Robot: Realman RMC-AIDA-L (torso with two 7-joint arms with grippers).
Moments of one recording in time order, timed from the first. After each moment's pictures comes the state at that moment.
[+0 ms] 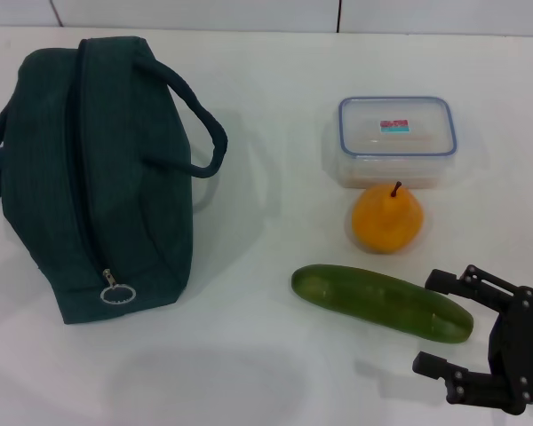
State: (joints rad) left arm -0.32 -1.91 0.39 0.84 1.64 1.80 -1.99; right arm 0.37 2.02 -0.81 -0.16 -1.74 -1.86 0.65
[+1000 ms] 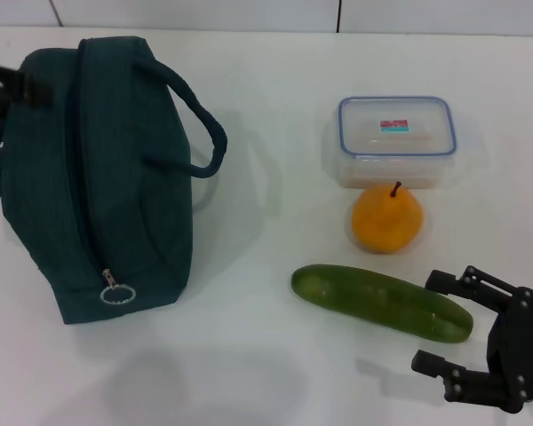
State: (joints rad) left arm -0.55 -1.83 0.67 1.35 2.24 1.95 -2.71; right arm 0.37 2.02 -0.81 -0.16 -1.74 -1.84 0.65
